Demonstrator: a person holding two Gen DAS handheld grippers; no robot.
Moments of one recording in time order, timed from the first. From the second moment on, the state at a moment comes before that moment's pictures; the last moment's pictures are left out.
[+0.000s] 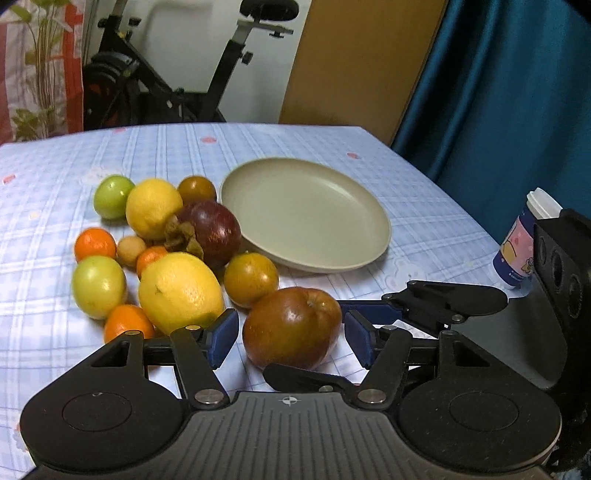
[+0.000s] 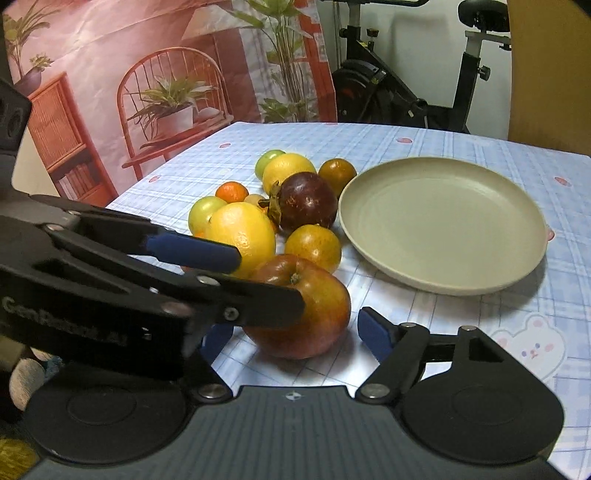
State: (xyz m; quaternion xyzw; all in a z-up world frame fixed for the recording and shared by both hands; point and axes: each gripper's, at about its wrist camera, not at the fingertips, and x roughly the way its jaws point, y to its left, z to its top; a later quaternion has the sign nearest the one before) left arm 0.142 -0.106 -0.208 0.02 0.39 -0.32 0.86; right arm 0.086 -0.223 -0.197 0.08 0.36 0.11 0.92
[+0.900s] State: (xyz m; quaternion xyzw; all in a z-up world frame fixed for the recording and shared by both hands) left arm 0.191 -0.141 -0.171 0.00 0.36 -0.36 0.86; right arm 0.104 -0.258 -0.161 0.10 0.31 0.08 0.94
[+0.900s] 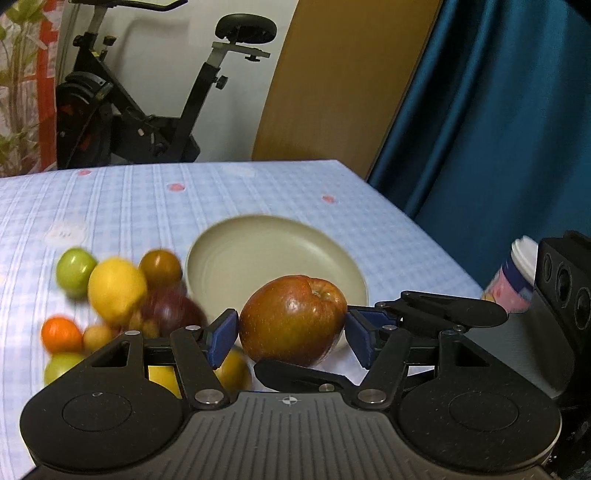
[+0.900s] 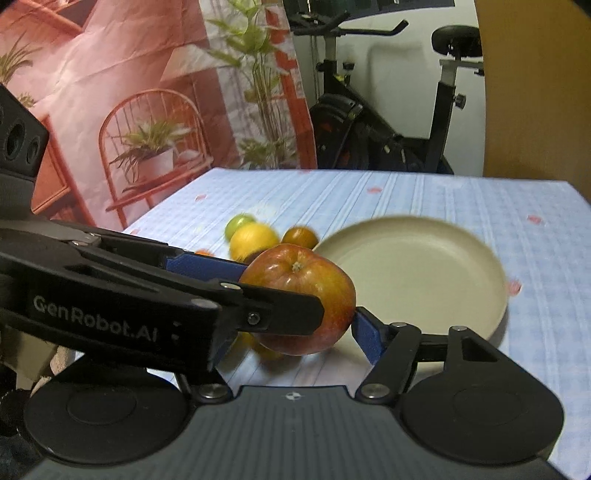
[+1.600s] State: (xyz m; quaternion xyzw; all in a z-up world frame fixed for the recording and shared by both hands) left arm 0.301 -0.176 -0.203 0.00 0.41 -0.31 0.86; right arm 0.212 -0.301 -0.201 0.10 0.33 0.07 0.94
